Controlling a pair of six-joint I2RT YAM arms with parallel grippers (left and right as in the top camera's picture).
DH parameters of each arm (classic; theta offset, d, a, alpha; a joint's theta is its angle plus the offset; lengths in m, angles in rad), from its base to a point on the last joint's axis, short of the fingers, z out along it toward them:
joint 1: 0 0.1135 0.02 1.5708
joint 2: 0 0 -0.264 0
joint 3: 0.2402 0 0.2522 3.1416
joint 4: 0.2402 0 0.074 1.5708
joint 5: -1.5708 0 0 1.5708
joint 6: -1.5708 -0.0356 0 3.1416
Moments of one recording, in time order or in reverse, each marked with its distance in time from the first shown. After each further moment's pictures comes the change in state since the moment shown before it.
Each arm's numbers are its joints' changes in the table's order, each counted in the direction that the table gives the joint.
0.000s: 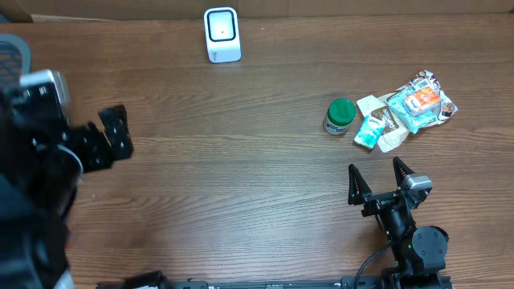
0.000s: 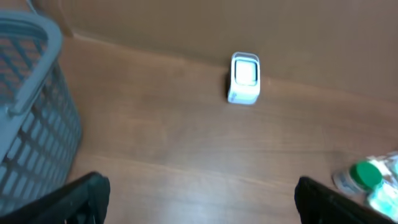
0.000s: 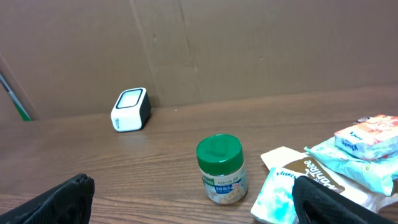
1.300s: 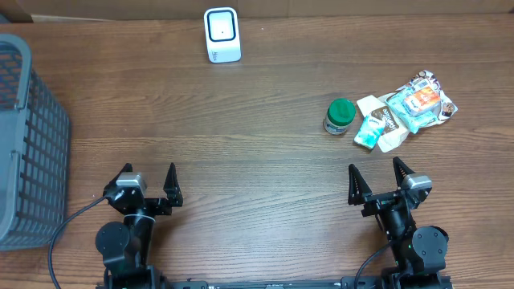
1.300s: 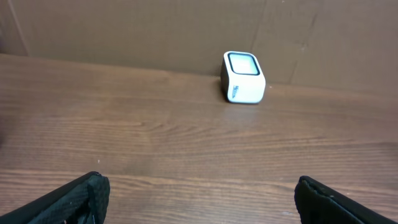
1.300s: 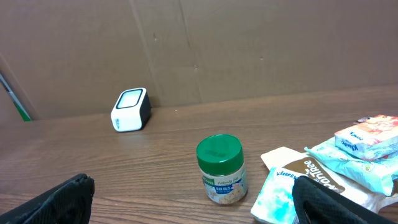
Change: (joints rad) left arm 0.000 0.765 -1.580 -1.233 -0.080 0.000; right arm 0.000 0.001 0.000 0.000 0.000 0.000
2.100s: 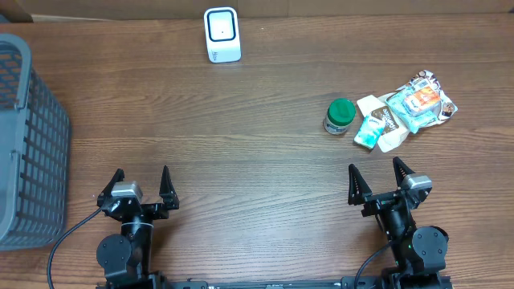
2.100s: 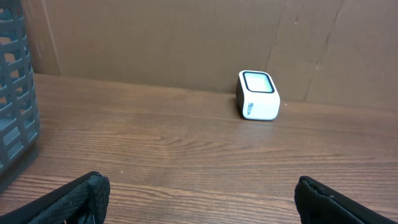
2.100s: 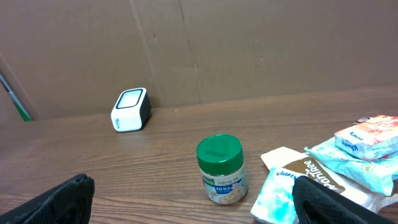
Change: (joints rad) left arm 0.000 0.229 -0.002 0.158 0.076 0.000; right arm 0.000 0.000 0.000 0.000 0.000 0.000
